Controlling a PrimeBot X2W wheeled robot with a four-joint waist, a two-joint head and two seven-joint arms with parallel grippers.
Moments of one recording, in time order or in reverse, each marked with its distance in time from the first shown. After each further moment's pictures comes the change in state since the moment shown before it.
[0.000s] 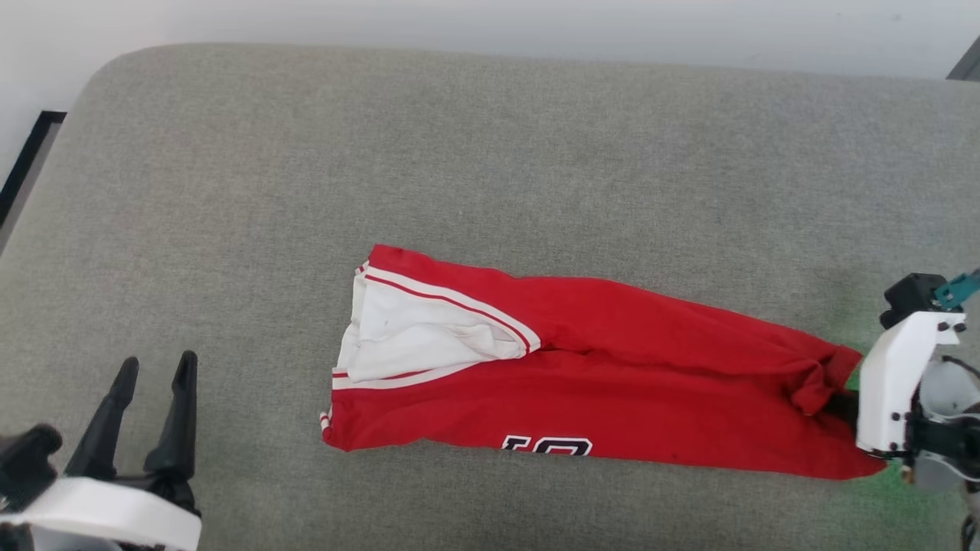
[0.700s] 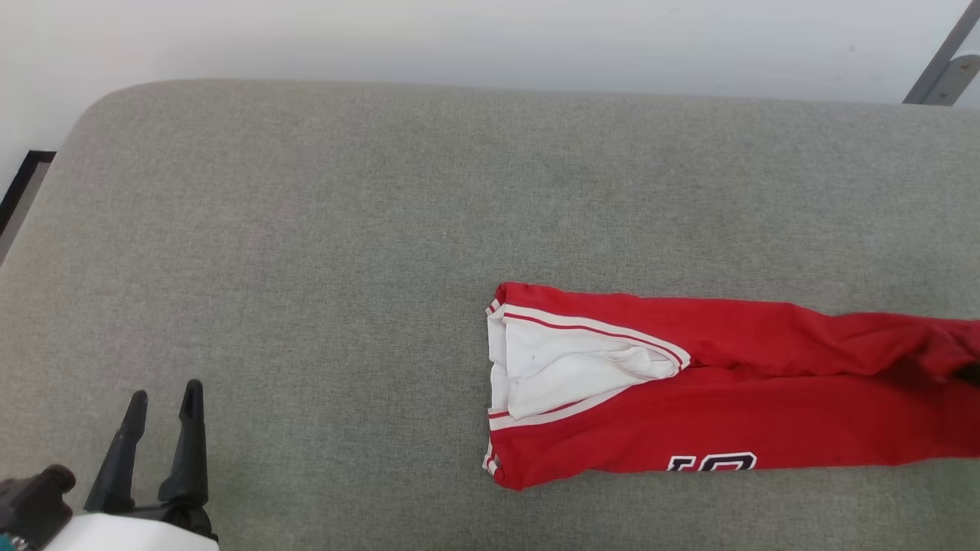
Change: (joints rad) left arm 0.066 -0.225 0.168 0.062 0.143 -0.135 0.000; right arm -0.052 -0.125 -0.219 0.103 -0.123 0.003 0.050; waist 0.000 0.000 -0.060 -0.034
